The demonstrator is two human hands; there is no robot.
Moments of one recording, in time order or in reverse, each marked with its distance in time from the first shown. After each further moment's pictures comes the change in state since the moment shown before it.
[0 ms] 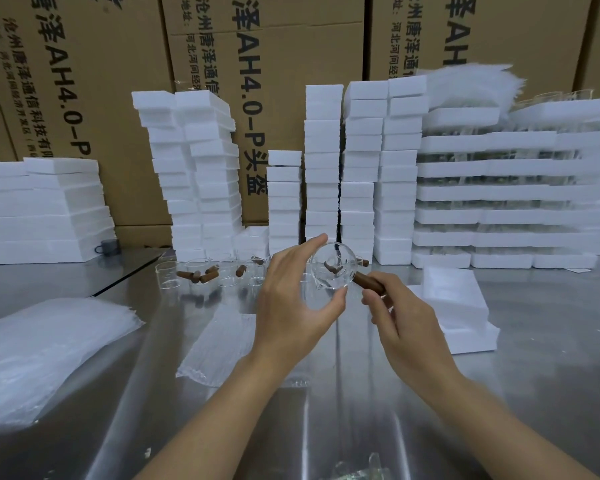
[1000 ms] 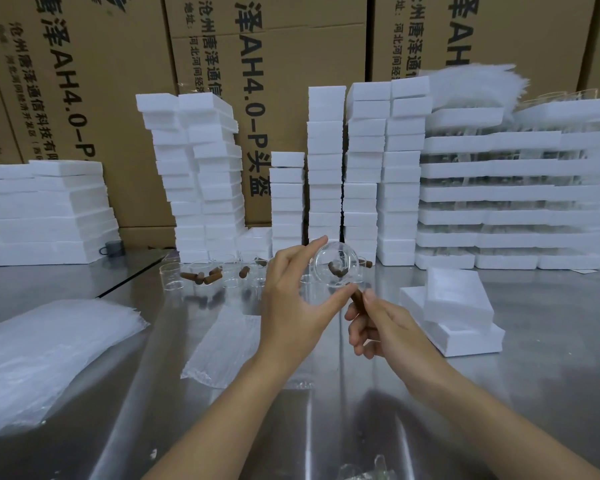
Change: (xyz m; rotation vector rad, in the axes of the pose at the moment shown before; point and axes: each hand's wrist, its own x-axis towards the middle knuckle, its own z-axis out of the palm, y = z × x) left_hand 0.002 0.004 -0.001 -0.044 -0.033 -0.175; right_hand 0.003 -0.014 0.012 0.701 -0.289 0.485
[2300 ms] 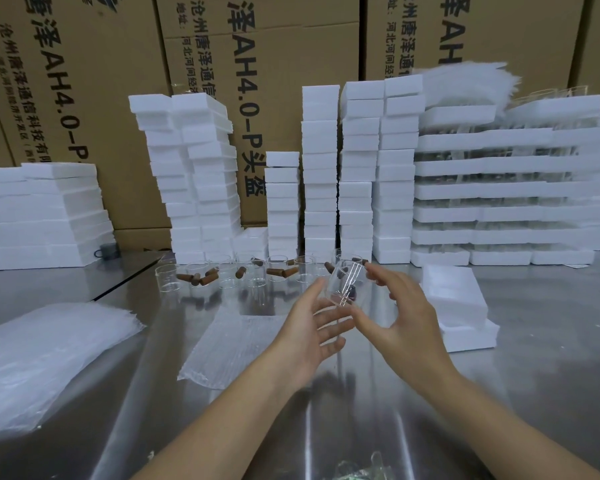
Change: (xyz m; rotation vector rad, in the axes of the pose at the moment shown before) left_hand -0.008 0.001 0.022 -0.869 -0.312 -1.095; right_hand 0.010 0.020 -0.022 -0.691 0.371 -0.569
